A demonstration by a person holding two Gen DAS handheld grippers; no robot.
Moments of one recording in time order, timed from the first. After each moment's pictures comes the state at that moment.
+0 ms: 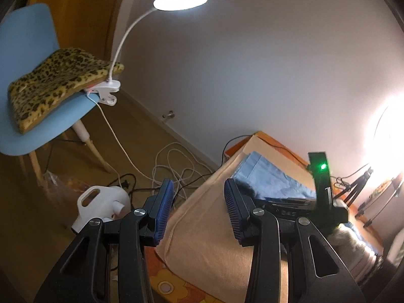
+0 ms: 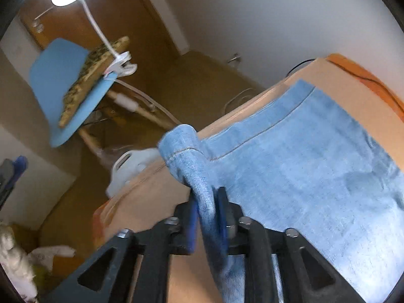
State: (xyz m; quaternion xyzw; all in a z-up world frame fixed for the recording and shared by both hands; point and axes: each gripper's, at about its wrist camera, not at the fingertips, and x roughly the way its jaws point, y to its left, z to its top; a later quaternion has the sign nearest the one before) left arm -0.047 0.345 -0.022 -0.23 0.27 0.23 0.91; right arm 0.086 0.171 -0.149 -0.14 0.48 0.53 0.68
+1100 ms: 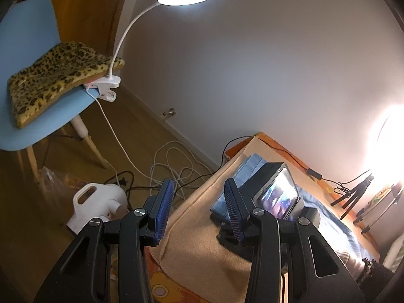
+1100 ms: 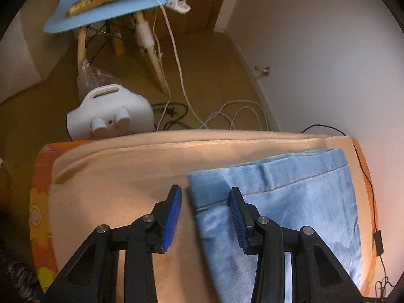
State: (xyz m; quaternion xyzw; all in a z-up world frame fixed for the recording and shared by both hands) left arm -0.042 0.354 -0.026 -0.25 0.27 0.23 0.90; right arm 0.005 0.241 -0.175 -0.42 0.32 0.51 0.68
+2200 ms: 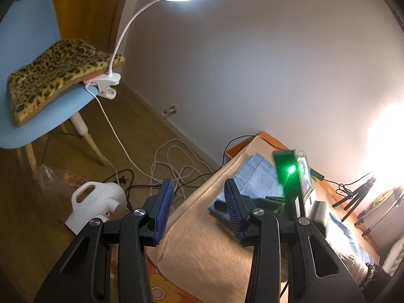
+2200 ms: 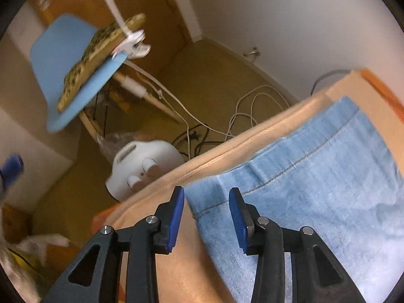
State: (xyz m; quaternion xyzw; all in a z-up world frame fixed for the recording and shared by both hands) left arm -0.037 0.353 -0.030 -0.25 0.28 0.24 0.90; right arm 0.060 0.233 -0.151 -0.22 0.46 0.54 0.68
